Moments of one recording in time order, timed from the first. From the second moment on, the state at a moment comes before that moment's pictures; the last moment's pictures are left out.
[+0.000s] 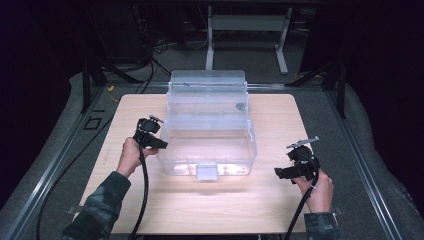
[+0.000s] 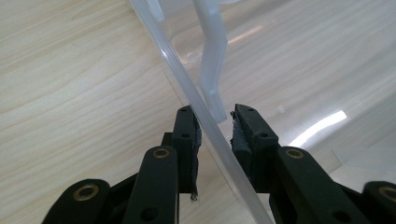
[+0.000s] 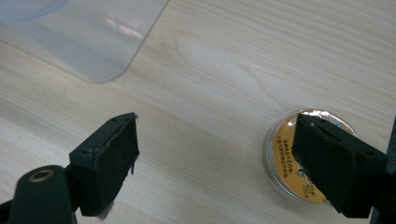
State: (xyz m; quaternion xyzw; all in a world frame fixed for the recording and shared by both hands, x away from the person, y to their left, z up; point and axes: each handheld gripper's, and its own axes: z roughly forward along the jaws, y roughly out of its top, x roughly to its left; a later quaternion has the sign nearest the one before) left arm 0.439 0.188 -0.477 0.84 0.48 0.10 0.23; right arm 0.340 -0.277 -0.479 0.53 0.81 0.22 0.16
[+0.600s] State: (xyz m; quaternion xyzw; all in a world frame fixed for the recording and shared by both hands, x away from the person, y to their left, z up) left arm 0.447 0.135 -0.477 0.85 0.46 0.09 0.23; right arm 0.342 -0.313 -0.482 0.56 0.78 0.22 0.16
